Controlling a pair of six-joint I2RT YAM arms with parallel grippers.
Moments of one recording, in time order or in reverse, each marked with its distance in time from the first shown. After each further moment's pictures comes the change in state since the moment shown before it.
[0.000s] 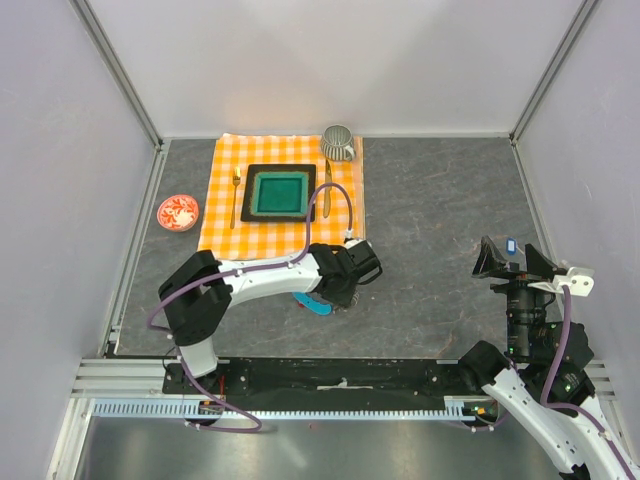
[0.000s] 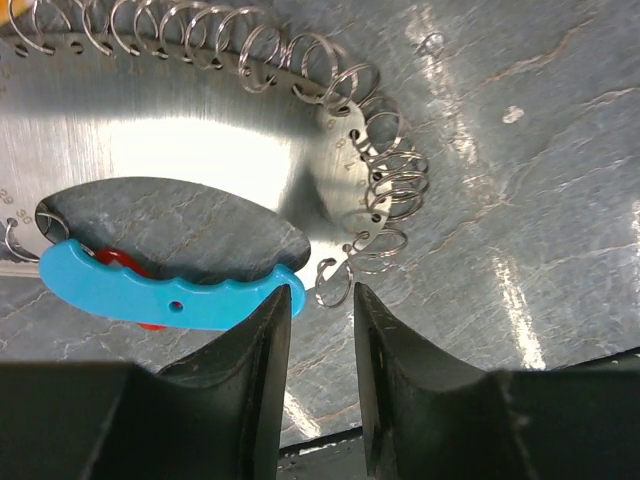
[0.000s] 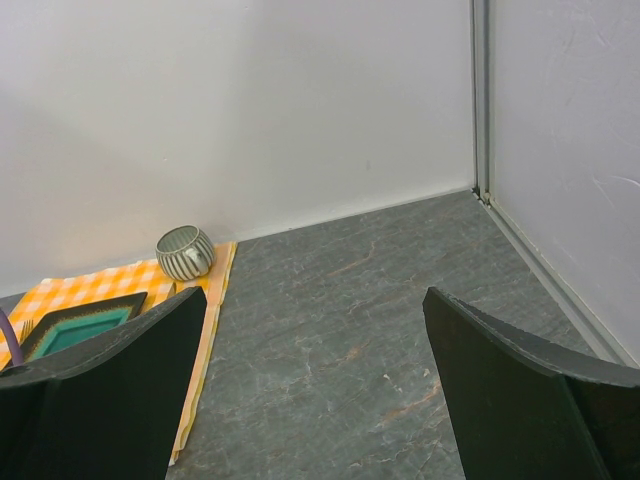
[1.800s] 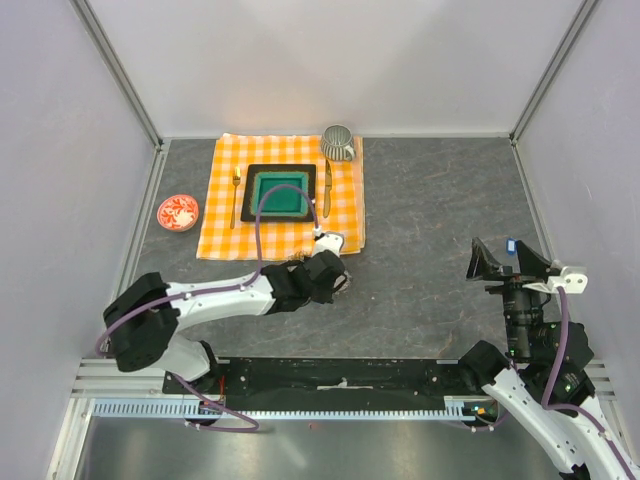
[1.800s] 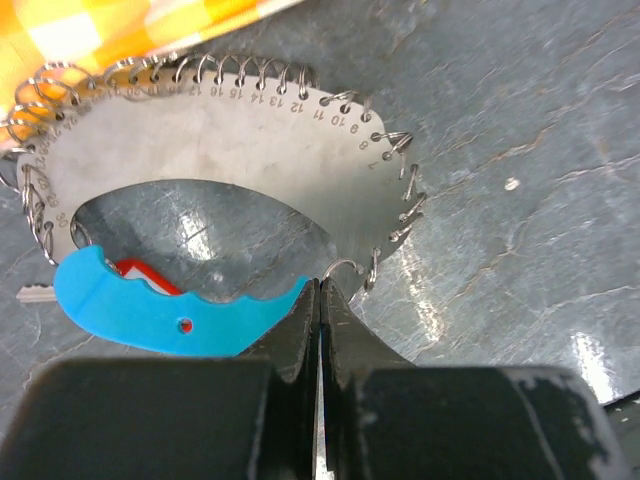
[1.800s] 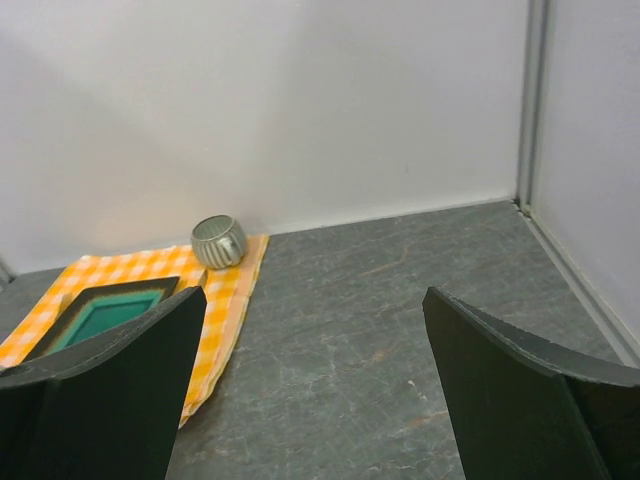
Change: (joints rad) left arm 0.032 -0.271 -0.353 0.372 -0.132 0.003; right arm 0.000 0.000 0.000 -0.001 -0.066 0.000
